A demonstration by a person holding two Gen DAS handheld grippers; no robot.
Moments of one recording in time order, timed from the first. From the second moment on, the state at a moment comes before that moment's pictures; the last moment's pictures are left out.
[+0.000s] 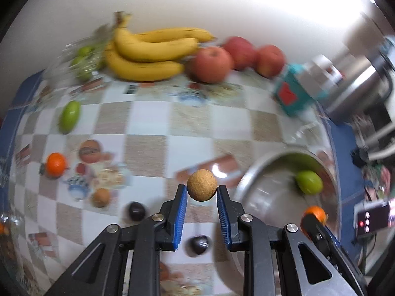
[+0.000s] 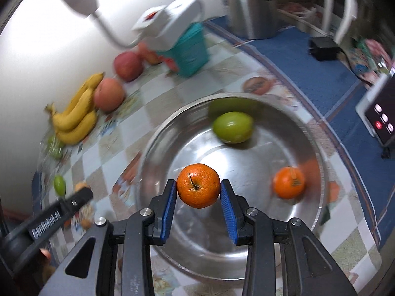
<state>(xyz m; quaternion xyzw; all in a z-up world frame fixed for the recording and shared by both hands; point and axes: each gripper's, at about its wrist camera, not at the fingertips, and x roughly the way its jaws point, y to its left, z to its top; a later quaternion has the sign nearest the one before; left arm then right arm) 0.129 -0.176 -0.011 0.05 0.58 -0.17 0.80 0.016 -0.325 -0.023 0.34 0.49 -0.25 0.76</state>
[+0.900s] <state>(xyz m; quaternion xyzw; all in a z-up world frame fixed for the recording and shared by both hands) 0.097 -0.238 -0.048 0.10 0.61 -0.25 0.75 -0.014 -0.362 -0.045 0.38 0.47 -0.36 0.71</state>
